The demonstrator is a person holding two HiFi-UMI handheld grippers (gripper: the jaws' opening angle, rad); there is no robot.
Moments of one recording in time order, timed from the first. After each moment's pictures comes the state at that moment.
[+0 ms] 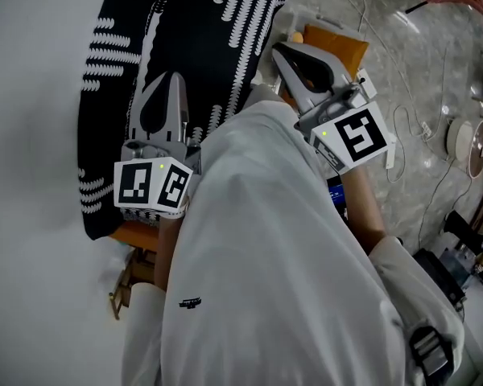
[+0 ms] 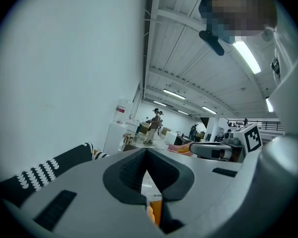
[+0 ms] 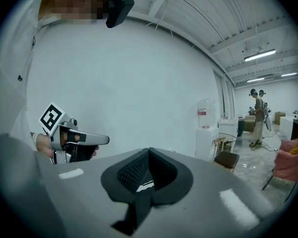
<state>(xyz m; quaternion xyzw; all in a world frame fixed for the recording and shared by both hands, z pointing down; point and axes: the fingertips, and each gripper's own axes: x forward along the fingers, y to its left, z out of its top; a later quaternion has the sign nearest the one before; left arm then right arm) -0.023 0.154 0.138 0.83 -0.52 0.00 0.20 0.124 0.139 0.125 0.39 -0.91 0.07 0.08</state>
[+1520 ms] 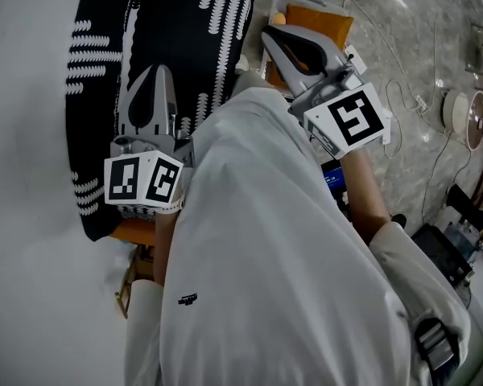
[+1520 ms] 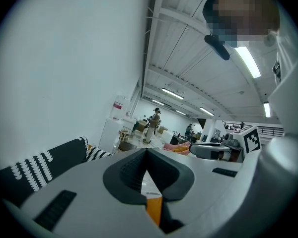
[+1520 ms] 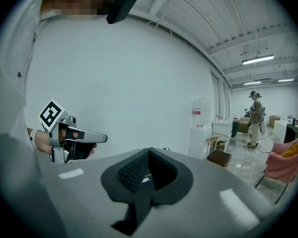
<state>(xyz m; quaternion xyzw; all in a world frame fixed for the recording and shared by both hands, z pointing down) 0.003 0.165 0.145 0.83 -0.50 0.00 0.23 0.155 0.151 0.128 0.41 -0.90 0.07 0.10</state>
